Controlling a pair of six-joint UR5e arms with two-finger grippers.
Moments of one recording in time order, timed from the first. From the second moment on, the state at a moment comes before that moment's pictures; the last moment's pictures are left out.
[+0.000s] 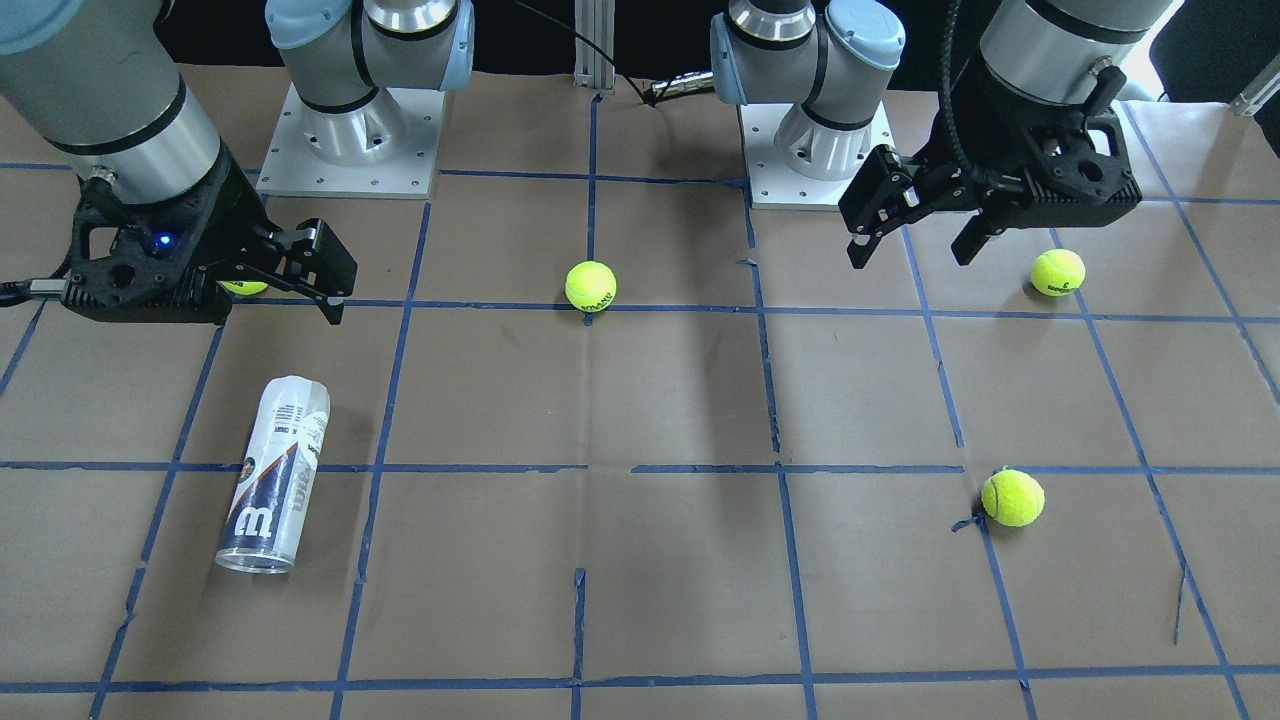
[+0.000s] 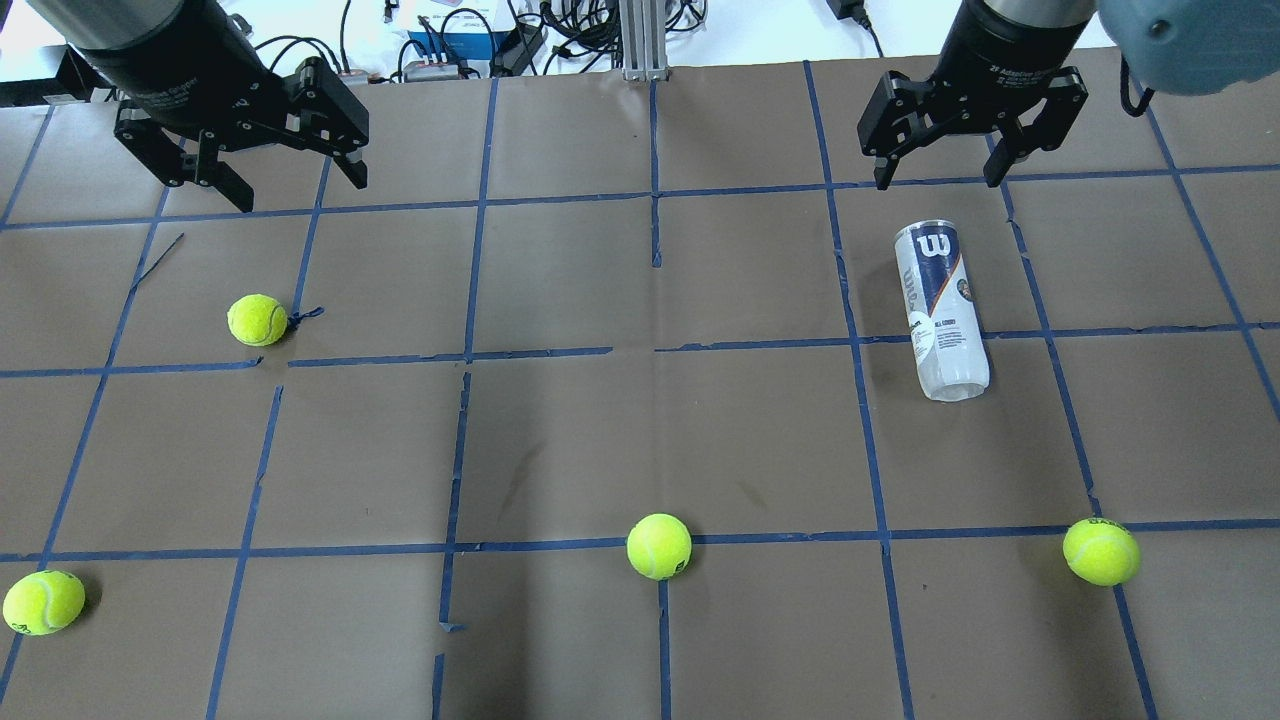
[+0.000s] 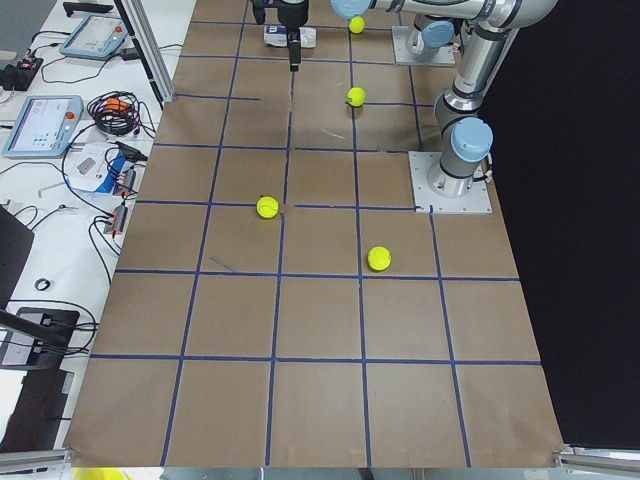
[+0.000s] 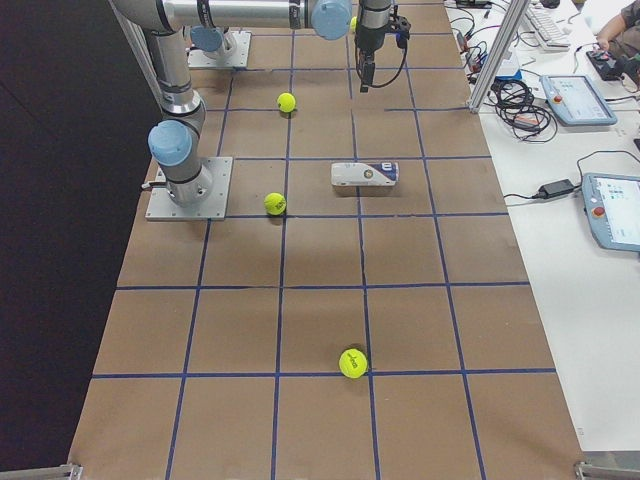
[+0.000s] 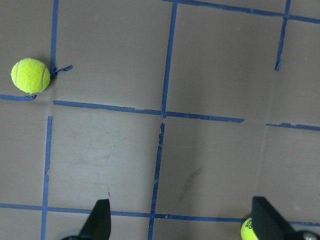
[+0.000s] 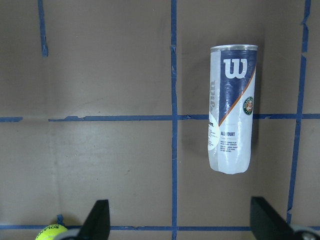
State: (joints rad) left arm -1.50 -1.60 -1.44 -1.63 1.50 -0.06; right arm 1.55 -1.44 1.45 -1.56 -1.54 -0.02
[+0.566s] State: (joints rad) left arm -1.50 -1.60 -1.44 -1.63 1.50 -0.06; right arm 1.55 -1.44 1.45 -1.56 -1.54 -0.01
